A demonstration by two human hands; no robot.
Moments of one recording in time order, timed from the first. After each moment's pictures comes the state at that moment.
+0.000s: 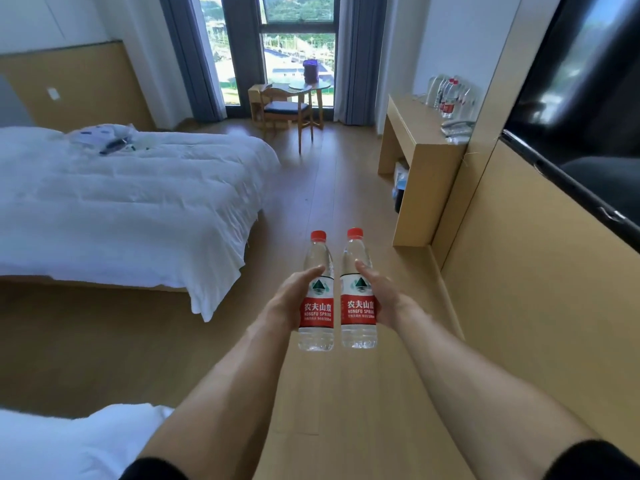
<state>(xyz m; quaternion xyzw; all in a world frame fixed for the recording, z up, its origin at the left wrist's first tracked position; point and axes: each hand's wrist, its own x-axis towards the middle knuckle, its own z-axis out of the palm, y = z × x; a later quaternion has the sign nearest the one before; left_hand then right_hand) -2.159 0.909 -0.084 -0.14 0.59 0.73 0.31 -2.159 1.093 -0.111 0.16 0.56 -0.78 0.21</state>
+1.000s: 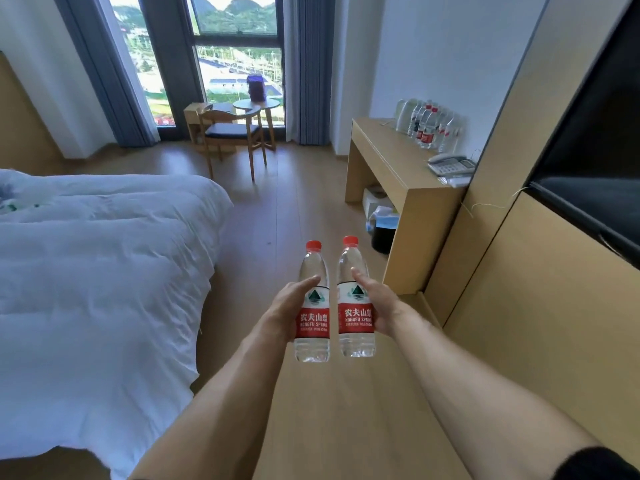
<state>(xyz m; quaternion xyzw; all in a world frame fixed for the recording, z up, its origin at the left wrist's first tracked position) -2.658 0.934 -0.092 -0.06 0.60 0.71 0.36 -2.619 1.117 -0.099 0.22 0.55 -0.79 0.14</state>
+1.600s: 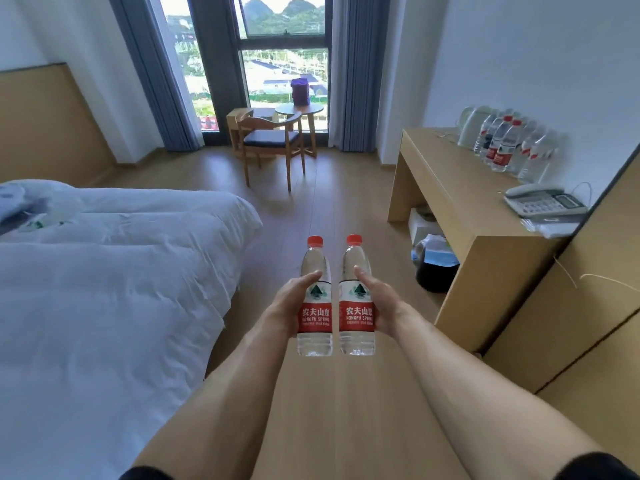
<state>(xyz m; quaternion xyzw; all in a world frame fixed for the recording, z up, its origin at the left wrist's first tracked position) -2.962 1.000 -0.096 -0.12 0.58 0.75 0.31 -2.945 1.181 -0.113 0.16 0.53 -0.81 0.21</state>
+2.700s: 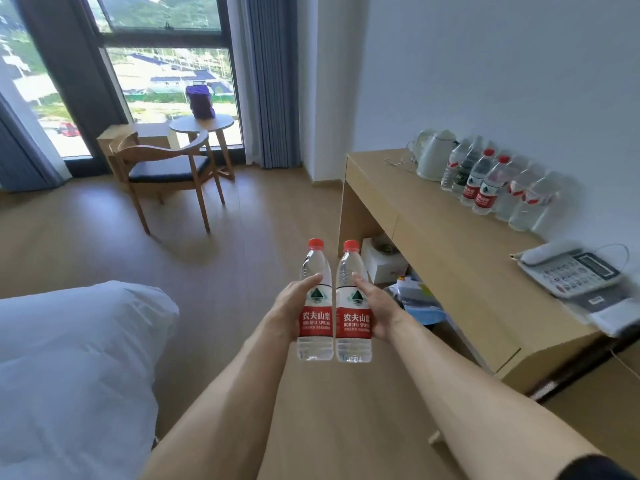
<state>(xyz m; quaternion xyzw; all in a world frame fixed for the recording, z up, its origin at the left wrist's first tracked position) -3.515 1.128 -0.099 -0.05 0.58 0.71 0.39 -3.443 1.292 -0.113 0.24 0.50 -0.83 0.09</state>
